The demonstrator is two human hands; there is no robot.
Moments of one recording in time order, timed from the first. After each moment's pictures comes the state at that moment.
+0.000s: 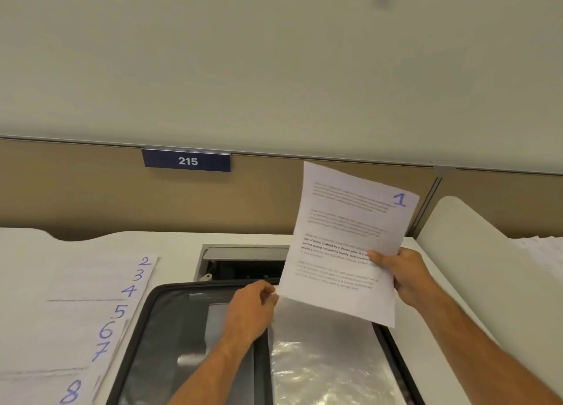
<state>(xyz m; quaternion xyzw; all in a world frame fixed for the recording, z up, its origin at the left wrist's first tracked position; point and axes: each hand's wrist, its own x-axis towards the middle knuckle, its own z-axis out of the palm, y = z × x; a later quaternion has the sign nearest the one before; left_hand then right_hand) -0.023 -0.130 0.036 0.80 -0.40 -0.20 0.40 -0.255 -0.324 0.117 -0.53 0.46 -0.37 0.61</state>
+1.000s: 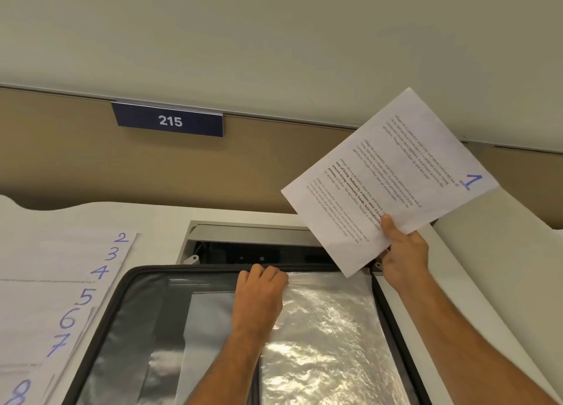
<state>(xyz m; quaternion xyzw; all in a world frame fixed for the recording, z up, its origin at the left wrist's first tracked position) -0.029 -0.189 -0.038 0.77 -0.55 0.16 0.29 -0.205 -0.358 0.083 -0.38 0.37 -0.54 0.65</state>
